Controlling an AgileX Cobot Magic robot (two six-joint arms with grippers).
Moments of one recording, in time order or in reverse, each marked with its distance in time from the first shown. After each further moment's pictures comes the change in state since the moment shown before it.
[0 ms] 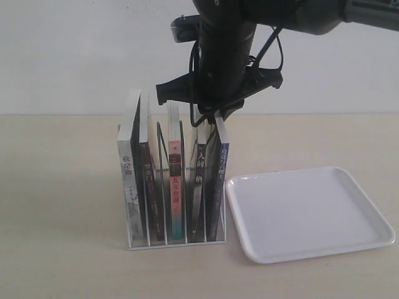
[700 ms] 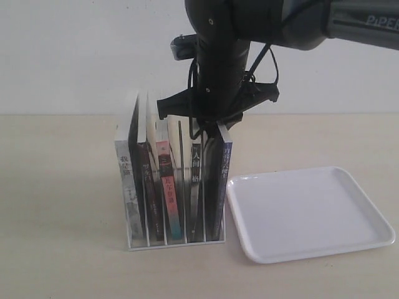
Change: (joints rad) left arm 0.000 0.000 0.000 0.000 0.000 0.000; right arm -0.006 0.034 0.006 0.019 0.004 -0.012
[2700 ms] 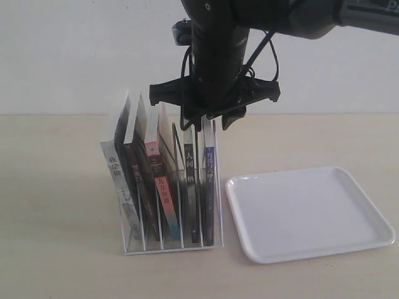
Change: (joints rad) left arm 0.000 0.000 0.000 0.000 0.000 0.000; right arm 0.038 -0.043 0.005 -0.016 0.022 0.178
